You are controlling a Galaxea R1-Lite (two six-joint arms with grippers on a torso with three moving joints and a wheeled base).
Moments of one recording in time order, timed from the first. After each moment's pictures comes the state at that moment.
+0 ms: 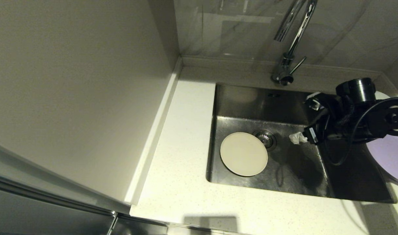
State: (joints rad) left arm 0.00 0.00 0.00 0.00 0.02 -0.02; right arm 0.04 1.87 -1.28 0.07 0.07 -0.33
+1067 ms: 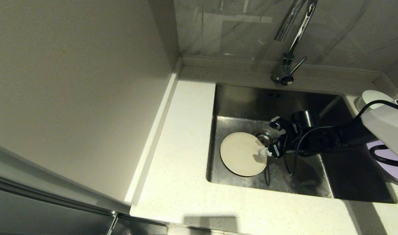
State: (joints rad) left arm 0.00 0.00 0.00 0.00 0.02 -0.02; right arm 0.09 2.27 -1.40 -0.17 0.28 -0.35
